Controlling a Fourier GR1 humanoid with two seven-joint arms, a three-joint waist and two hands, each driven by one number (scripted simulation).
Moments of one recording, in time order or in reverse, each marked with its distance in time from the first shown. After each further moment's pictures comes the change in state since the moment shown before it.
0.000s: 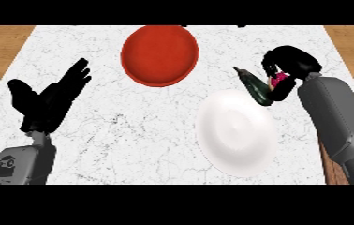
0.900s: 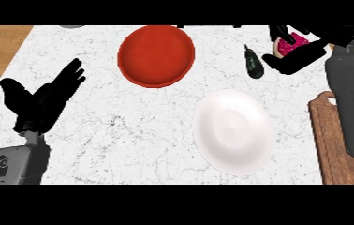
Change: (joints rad) left arm 0.000 0.018 0.036 0.022 0.008 -0.021 -0.003; right arm -0.083 -0.002 -0.083 -0.617 -0.166 0.421 0.244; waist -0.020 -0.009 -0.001
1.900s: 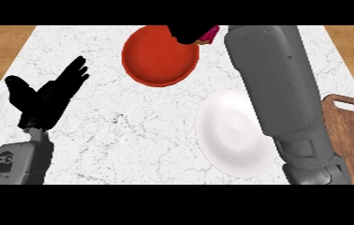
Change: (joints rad) left arm -0.025 -0.011 -0.005 0.017 -0.010 -0.010 -0.011; right arm -0.351 0.364 -0.023 0.219 -0.055 -0.165 0.334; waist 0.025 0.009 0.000
